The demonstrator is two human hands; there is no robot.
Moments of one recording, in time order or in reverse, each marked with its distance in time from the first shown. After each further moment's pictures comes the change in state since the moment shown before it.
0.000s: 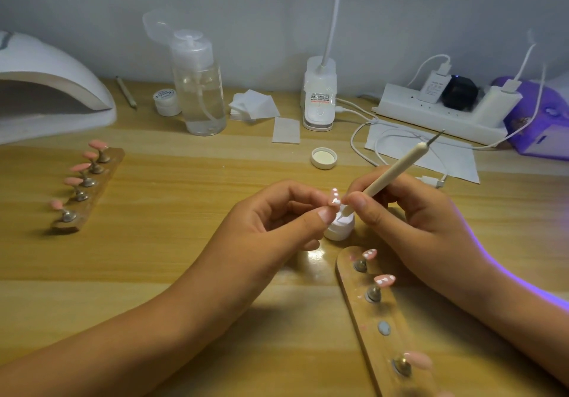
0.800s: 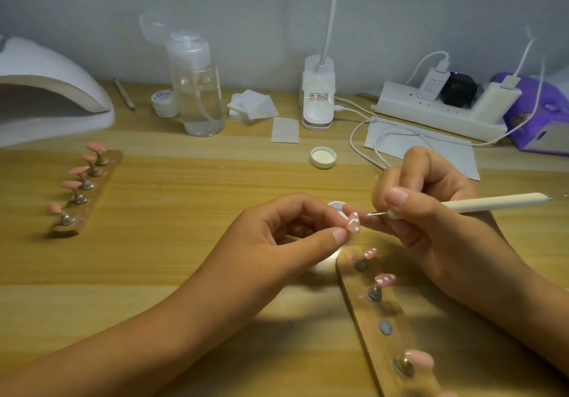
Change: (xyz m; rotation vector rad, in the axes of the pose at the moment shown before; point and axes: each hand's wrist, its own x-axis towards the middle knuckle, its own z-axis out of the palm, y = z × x) left_hand -0.002 0.000 0.003 0.087 -0.079 0.008; right_hand -0.002 -0.012 -0.008 0.753 -0.046 0.087
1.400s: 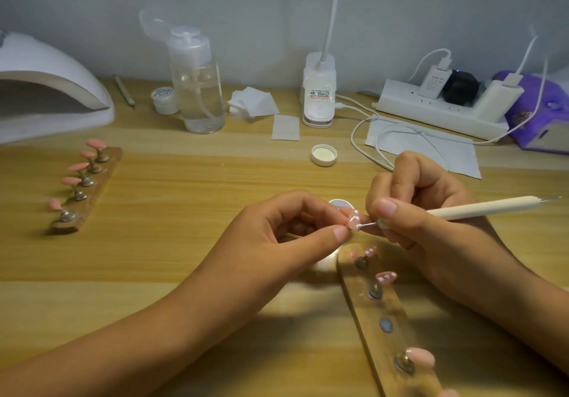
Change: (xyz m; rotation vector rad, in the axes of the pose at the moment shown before) left_hand 0.000 0.000 0.000 0.025 0.009 0.000; right_hand -0.001 0.002 0.002 -0.016 -0.056 -0.006
